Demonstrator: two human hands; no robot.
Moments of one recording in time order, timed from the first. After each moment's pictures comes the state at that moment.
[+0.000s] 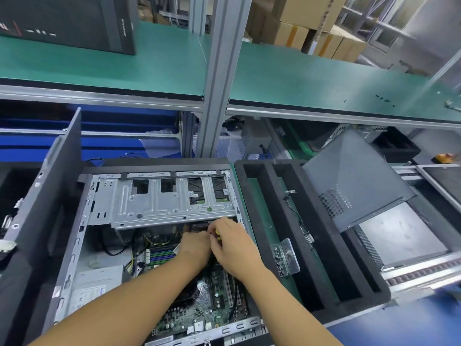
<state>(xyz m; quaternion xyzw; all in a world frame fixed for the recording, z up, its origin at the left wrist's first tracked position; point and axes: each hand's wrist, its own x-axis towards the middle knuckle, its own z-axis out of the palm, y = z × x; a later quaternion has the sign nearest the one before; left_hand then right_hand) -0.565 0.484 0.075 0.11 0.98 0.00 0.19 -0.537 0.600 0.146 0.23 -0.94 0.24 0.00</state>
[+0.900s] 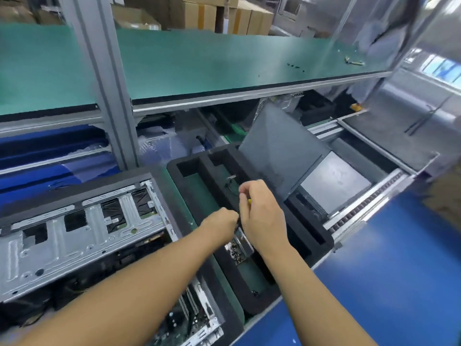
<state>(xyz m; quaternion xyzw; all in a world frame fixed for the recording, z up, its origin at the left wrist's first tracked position) -0.613 0.664 0.149 0.29 0.92 0.12 0.24 -0.534 0.747 0.222 -0.05 -0.94 0.23 0.24</state>
